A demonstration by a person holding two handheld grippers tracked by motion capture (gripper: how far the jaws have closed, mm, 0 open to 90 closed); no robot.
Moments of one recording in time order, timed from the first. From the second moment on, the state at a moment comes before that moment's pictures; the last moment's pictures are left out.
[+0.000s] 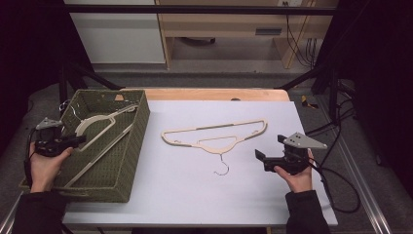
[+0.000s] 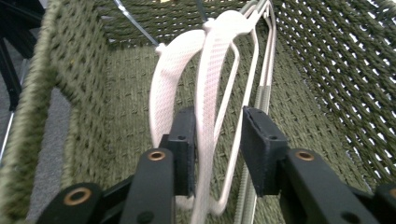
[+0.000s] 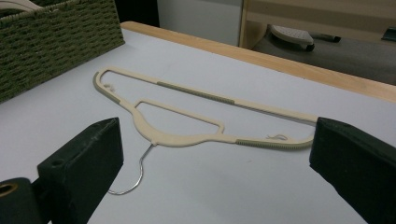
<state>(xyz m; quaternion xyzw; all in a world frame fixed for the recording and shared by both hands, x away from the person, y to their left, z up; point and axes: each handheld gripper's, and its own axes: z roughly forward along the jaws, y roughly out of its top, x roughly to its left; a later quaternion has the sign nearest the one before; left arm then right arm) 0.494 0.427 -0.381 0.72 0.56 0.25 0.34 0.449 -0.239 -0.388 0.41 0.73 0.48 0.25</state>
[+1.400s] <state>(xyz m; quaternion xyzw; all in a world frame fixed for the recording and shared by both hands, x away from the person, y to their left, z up) 0.427 0.307 -0.316 0.69 0.37 0.30 0.54 0.448 -0.228 -0.387 0.40 0.73 0.49 0.25</state>
